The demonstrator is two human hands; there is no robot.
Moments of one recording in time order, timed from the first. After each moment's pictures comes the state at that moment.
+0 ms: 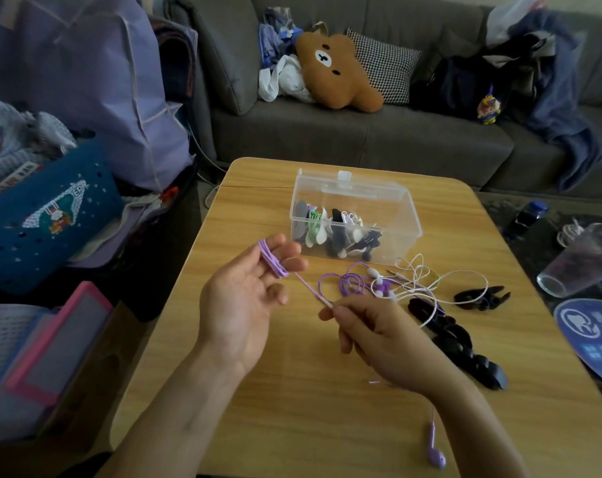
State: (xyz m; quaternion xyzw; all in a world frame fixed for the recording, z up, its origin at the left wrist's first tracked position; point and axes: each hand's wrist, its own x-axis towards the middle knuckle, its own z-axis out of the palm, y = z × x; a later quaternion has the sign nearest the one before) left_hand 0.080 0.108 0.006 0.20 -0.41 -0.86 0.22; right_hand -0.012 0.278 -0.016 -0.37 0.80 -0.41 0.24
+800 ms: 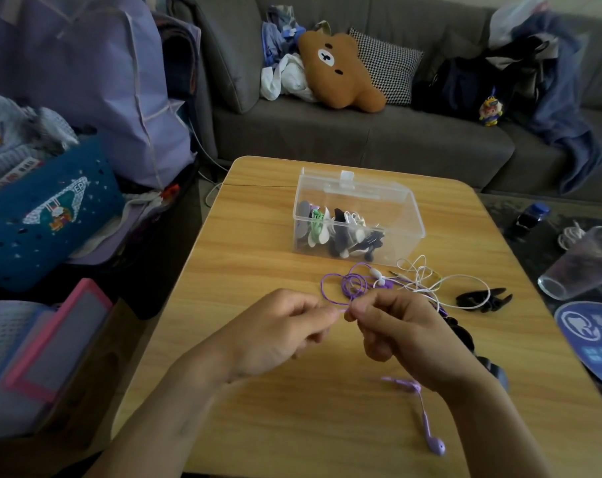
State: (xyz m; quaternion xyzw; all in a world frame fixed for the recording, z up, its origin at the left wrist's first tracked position) left_hand 0.088 0.108 0.005 0.07 -0.76 -0.64 -0.07; right_hand -0.025 0.286 -0.014 -0.26 0.63 -0.62 0.38
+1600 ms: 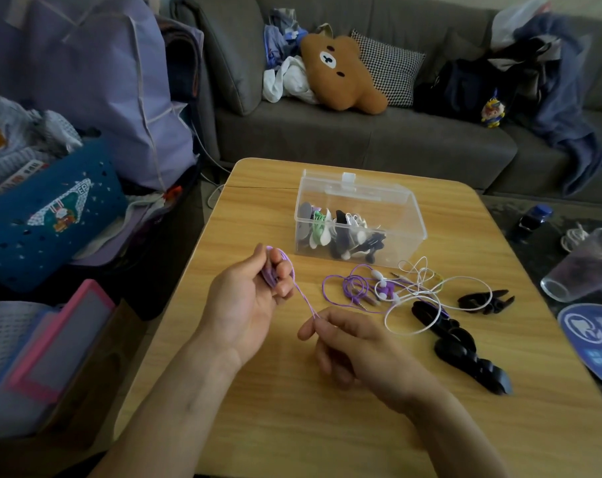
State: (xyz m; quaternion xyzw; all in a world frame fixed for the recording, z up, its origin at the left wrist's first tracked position) left_hand 0.067 0.092 -0.009 0.22 -0.35 -0.90 0.15; right_hand 0.006 0.256 -0.028 -0.27 0.67 -0.55 0.43
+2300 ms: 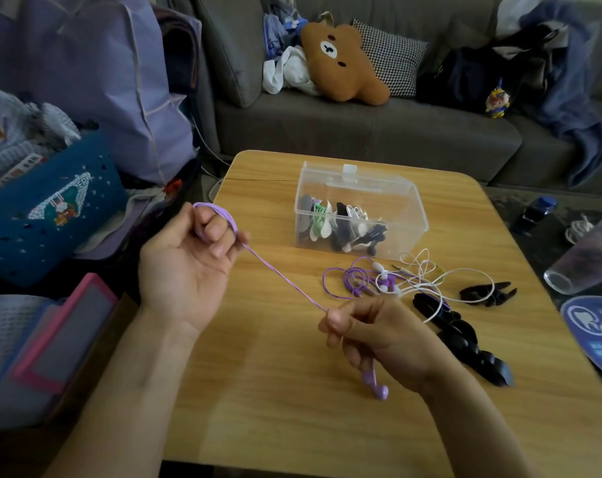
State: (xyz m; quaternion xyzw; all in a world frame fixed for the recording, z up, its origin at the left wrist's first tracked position) left_hand 0.083 0.053 0.013 0.15 -0.32 -0.89 0.29; right_hand -0.007 0.270 -0.013 -0.23 0.67 -0.55 0.44
